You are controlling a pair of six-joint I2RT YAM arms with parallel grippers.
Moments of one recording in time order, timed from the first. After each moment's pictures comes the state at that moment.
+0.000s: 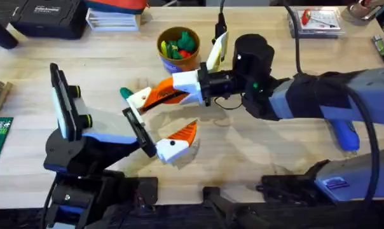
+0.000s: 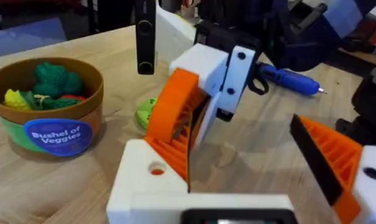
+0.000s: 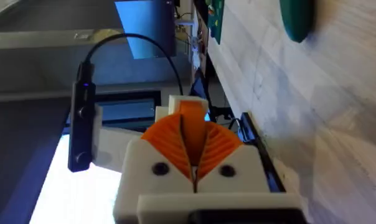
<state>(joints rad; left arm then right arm) -0.15 0.01 0.01 -0.07 0.87 -0.13 0.62 1.68 0.64 0.83 -0.98 1.37</state>
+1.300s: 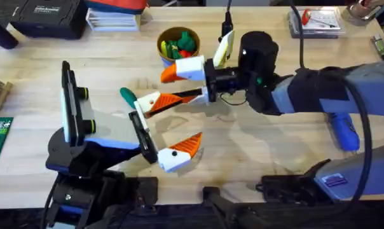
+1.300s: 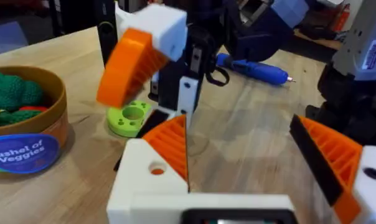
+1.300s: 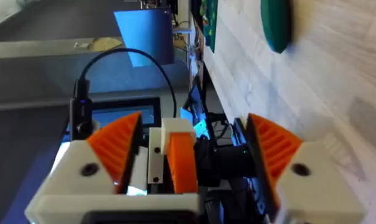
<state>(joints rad) -0.17 0.01 0.01 -0.08 0.97 -0.11 0.54 1.70 0.65 0.82 -1.03 1.34</state>
